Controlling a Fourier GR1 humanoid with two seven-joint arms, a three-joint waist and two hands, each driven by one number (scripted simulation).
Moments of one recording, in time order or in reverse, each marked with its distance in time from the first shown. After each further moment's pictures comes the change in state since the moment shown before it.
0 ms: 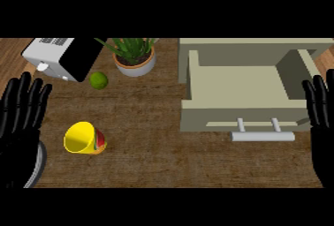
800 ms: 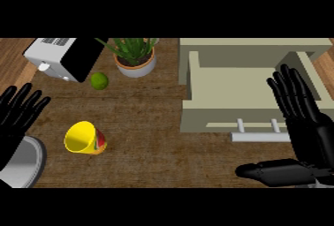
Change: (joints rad) left arm 0.007 0.253 0.197 0.320 0.620 -0.500 0.011; right arm -0.076 -0.042 0.052 0.090 -0.051 0.106 0.105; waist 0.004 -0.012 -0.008
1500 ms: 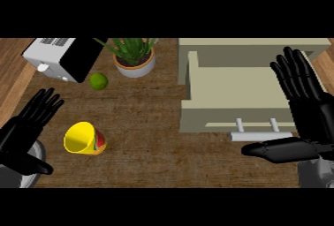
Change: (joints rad) left arm -0.139 0.003 0.041 0.511 -0.290 -0.134 -0.250; right arm -0.128 -0.036 -0.080 0.112 -0.040 0.046 -0.009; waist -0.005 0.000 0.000
